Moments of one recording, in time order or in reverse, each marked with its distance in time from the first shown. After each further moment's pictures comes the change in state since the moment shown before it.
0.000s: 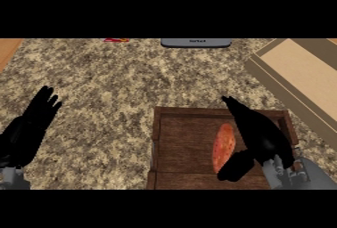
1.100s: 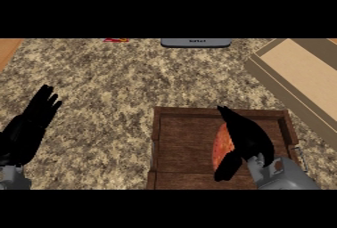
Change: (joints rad) left arm -0.014 -0.020 0.021 0.002 -0.025 -0.016 0.015; right arm 0.055 0.076 0.019 0.142 0.072 0.041 -0.055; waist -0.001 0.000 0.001
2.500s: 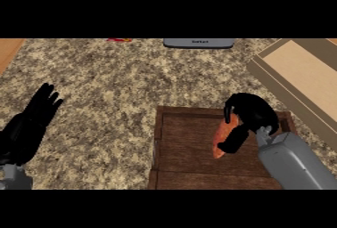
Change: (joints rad) left arm -0.016 -0.039 0.035 -0.010 -0.033 -0.040 0.014; right arm -0.081 0.013 -0.156 0.245 0.222 0.131 -0.432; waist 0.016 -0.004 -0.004
